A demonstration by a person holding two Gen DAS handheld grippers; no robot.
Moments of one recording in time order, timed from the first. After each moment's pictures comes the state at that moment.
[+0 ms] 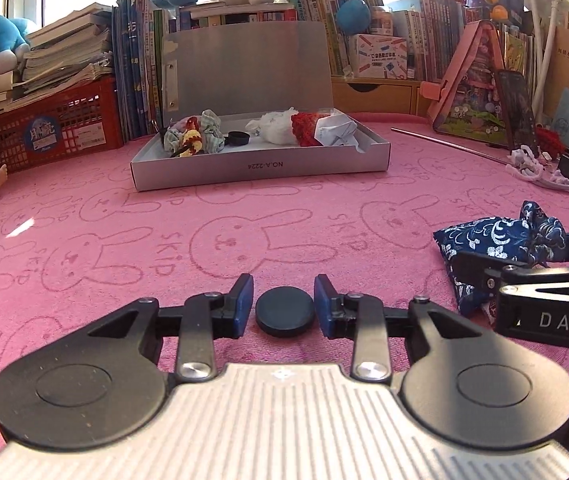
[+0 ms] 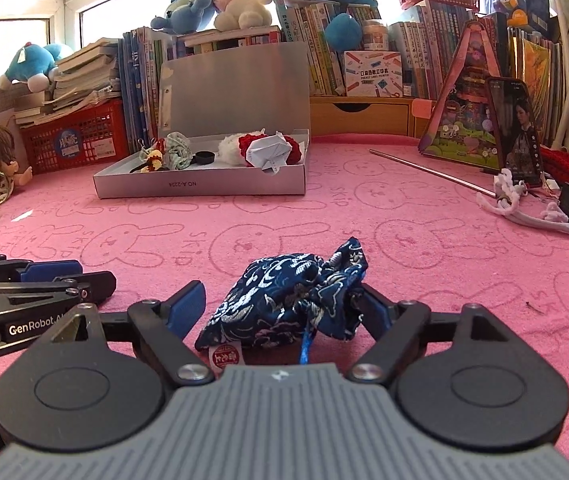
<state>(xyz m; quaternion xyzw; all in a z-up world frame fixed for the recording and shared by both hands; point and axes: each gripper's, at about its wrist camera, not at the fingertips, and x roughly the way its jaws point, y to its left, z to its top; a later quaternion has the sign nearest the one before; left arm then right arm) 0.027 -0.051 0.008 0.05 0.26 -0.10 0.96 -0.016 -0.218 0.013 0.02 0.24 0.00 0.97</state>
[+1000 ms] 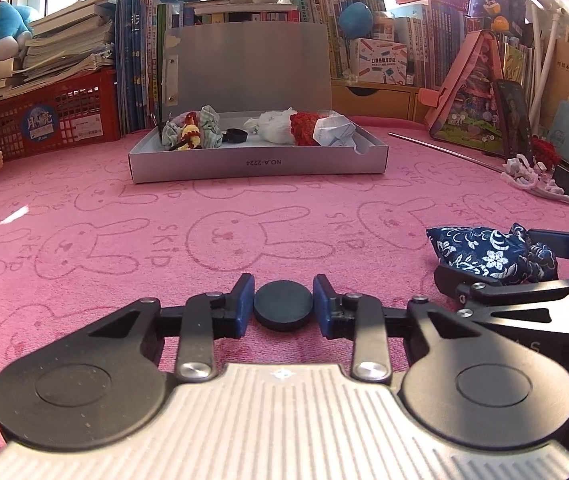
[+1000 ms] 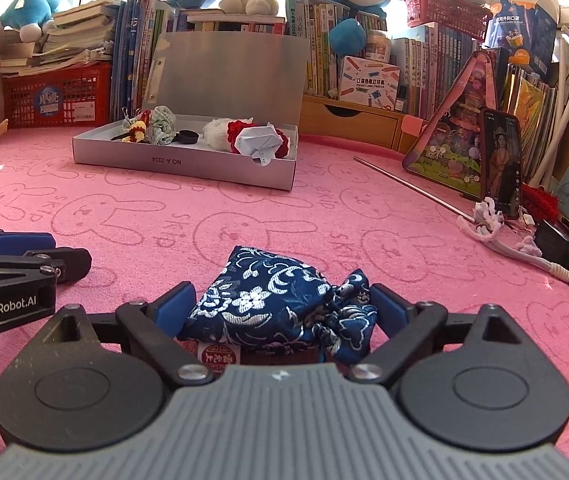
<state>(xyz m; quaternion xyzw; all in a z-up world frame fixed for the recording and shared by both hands) 0.026 -0.046 0.005 0.03 0.26 -0.12 0.96 -0.009 -0.194 0.011 -0.05 0.25 -0.04 0.97</state>
